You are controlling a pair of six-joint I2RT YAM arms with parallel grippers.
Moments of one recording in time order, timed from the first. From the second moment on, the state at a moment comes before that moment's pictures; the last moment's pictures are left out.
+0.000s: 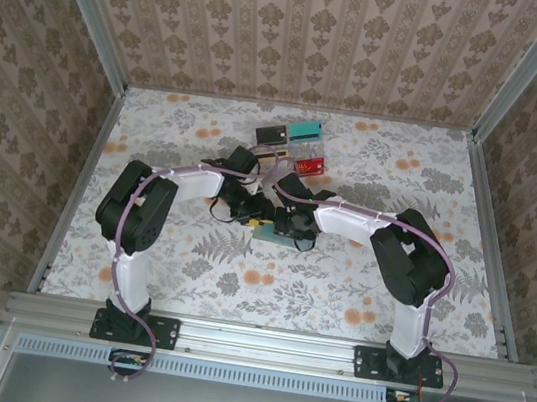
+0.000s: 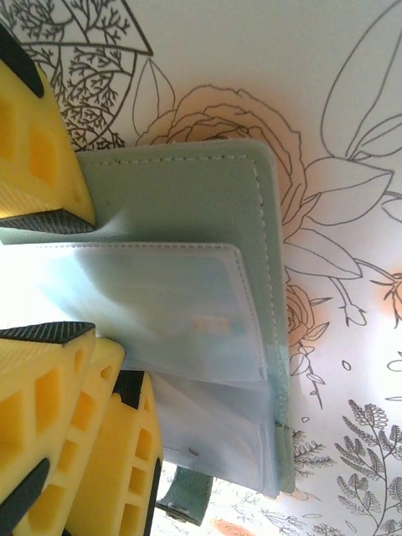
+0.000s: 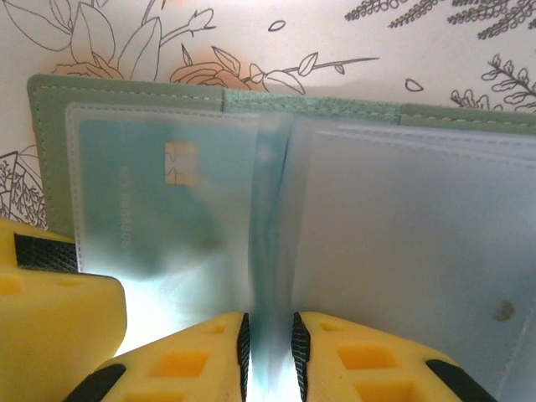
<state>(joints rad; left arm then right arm) -0.54 1.92 1.17 -0.47 0.57 -0.57 0.70 1.93 1.23 -0.49 0.01 0.77</state>
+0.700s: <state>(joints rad) -0.48 1.84 1.13 -0.44 0.66 -0.54 0.68 1.70 1.11 -0.40 -0.03 0.76</state>
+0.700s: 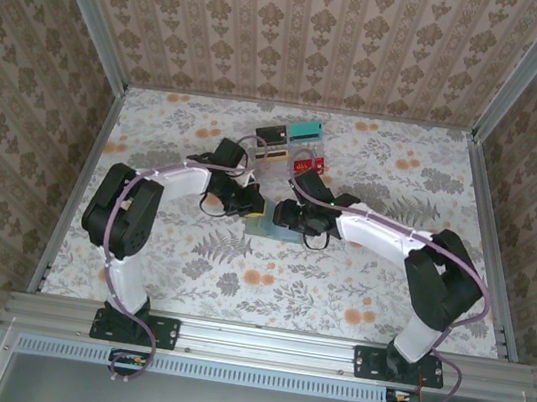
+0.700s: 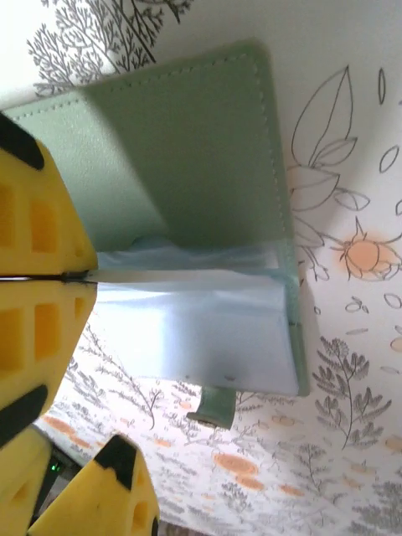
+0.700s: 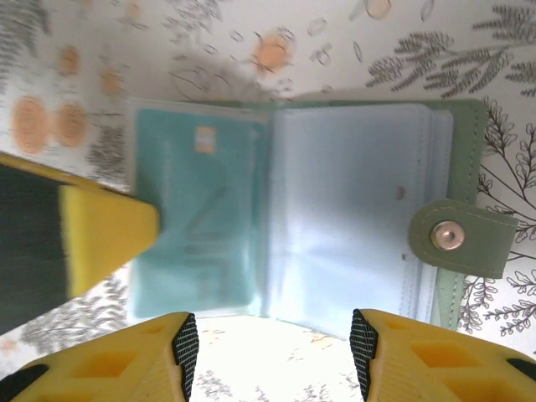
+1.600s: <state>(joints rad) -0.50 1.90 1.11 -0.24 0.75 -0.68 0.64 1.67 1.05 -0.37 0.01 0.81</state>
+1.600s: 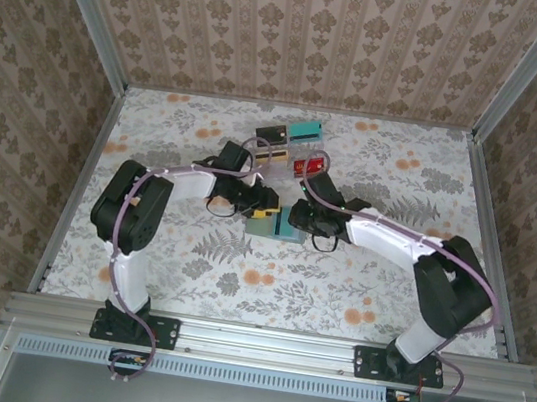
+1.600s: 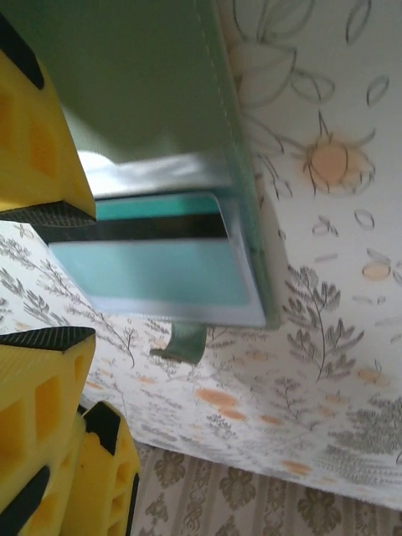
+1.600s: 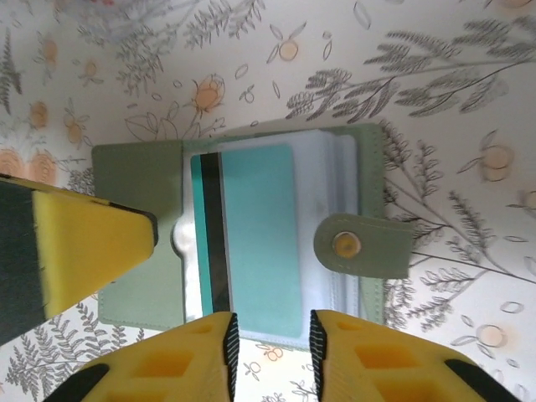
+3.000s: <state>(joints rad) -0.47 1.88 1.05 -0.20 0.83 -0.63 0.62 1.87 1.17 -0.45 -0.06 0.81</state>
